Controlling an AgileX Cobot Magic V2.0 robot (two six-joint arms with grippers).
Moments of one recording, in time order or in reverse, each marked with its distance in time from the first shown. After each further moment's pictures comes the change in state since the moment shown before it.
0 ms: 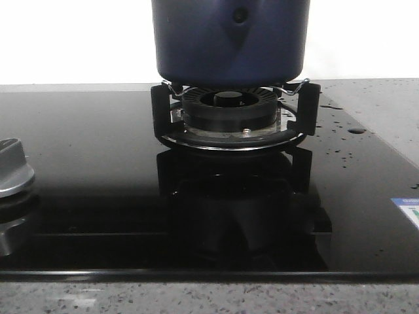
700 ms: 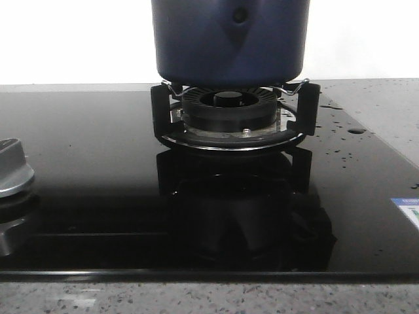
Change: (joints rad) left arm 0.000 0.000 0.000 0.006 0.000 0.000; right arm 0.006 0.004 -0.020 -0.481 -0.010 0.000
